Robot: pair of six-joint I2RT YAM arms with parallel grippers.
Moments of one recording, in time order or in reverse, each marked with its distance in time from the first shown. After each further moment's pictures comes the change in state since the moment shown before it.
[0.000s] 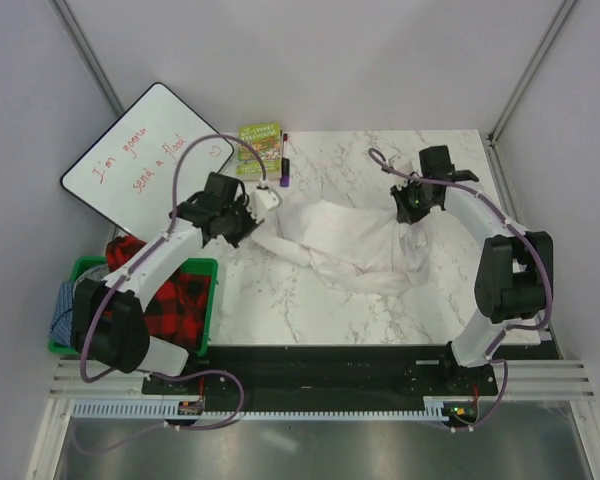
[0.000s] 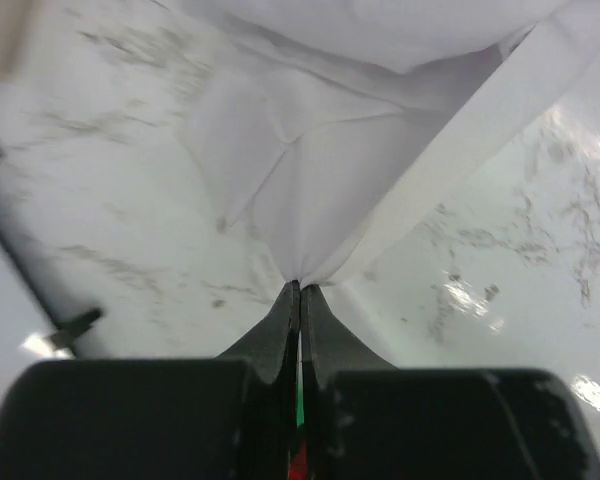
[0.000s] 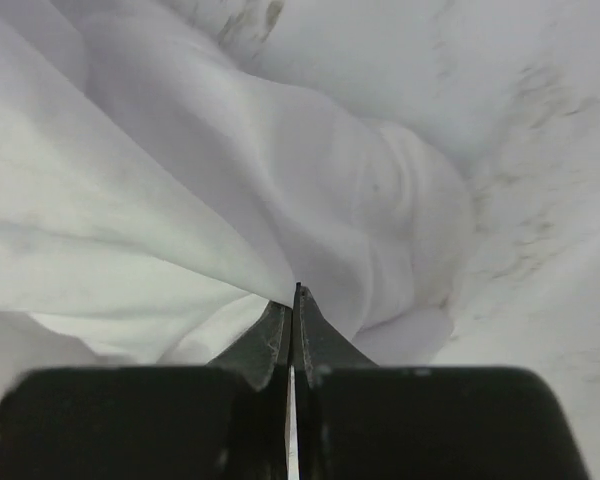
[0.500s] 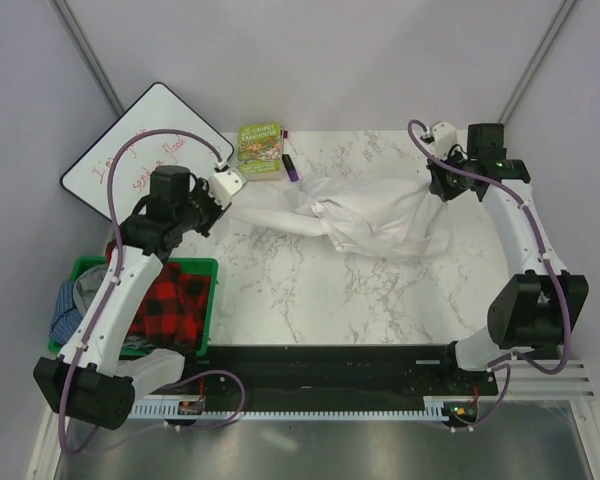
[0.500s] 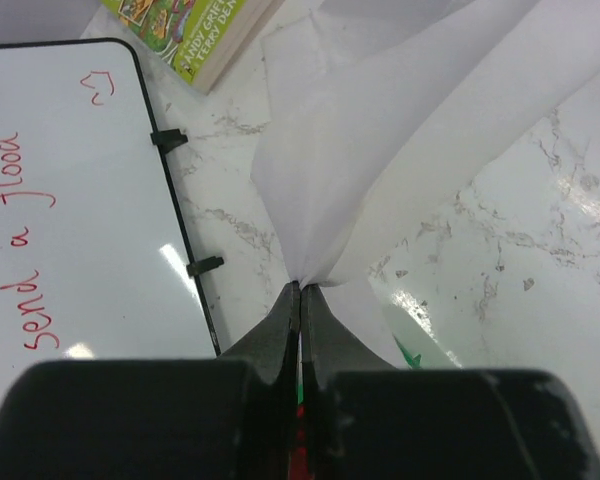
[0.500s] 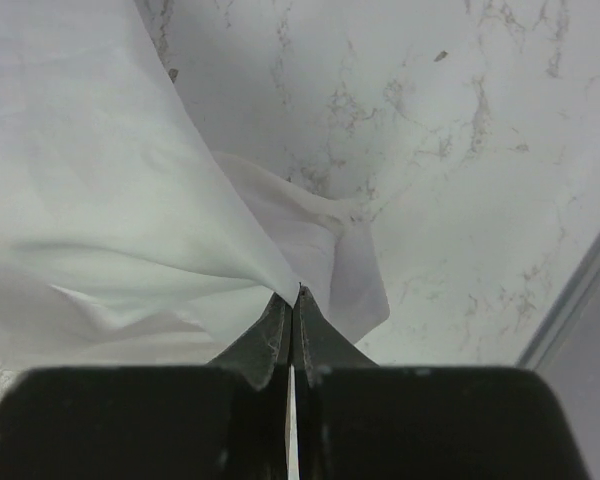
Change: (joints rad) left arm 0.138 -0.305 0.144 -0.085 0.014 0.004; right arm -0.153 -0.177 0.172 -0.093 -0.010 -0.043
